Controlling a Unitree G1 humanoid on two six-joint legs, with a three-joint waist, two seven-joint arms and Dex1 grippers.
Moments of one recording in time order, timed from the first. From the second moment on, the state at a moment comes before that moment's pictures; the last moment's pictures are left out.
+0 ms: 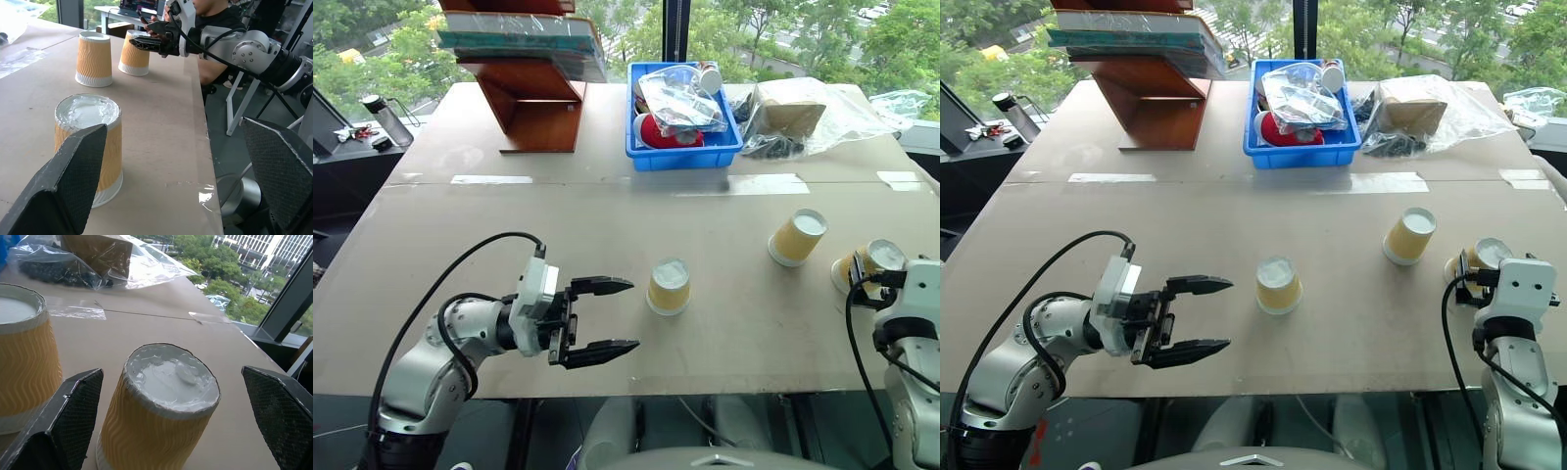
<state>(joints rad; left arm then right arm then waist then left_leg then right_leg) 0.06 0.70 0.11 -0.47 -0.72 0.37 -1.23 0.22 -0.21 -0.36 -0.57 0.10 0.37 0.03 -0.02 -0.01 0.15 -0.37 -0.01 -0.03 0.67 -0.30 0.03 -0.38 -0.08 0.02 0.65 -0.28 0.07</state>
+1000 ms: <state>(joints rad) 0.07 0.70 0.11 -0.50 -0.75 0.39 -1.19 0.13 -0.21 -0.45 -0.39 0.25 0.41 0.05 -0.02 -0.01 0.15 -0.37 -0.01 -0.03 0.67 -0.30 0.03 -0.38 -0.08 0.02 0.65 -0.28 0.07</state>
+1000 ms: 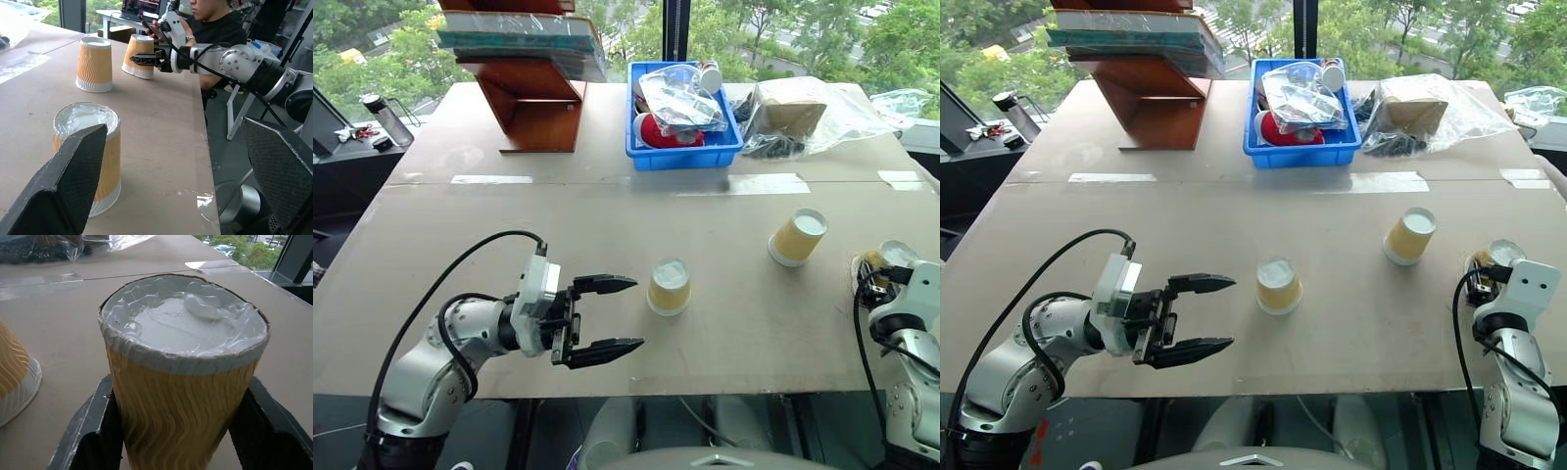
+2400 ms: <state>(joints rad) 0.10 0.69 0.11 -0.42 -0.71 0.31 -1.20 0.19 -0.33 0.06 -0.63 0.38 0.49 0.37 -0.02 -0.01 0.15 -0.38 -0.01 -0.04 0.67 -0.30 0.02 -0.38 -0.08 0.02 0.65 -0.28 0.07</state>
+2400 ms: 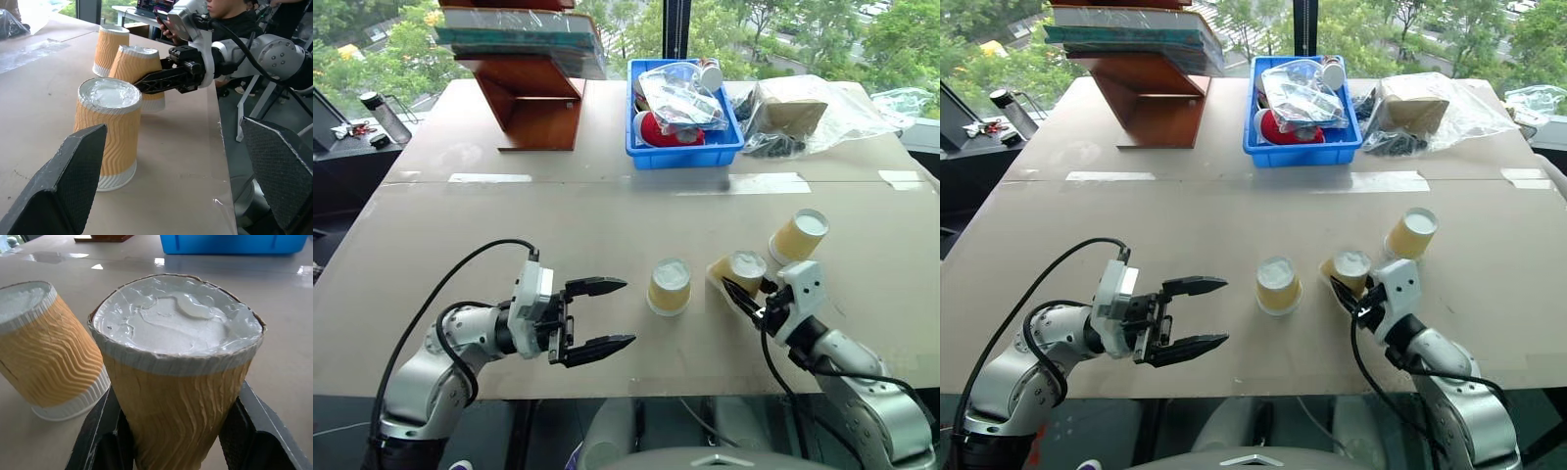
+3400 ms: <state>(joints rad) 0.15 0.72 0.11 -0.46 -0.71 0.32 -1.17 0.16 -0.47 0.05 -0.59 0.46 0.50 0.57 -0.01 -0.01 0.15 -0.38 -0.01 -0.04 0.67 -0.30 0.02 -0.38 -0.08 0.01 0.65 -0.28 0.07</state>
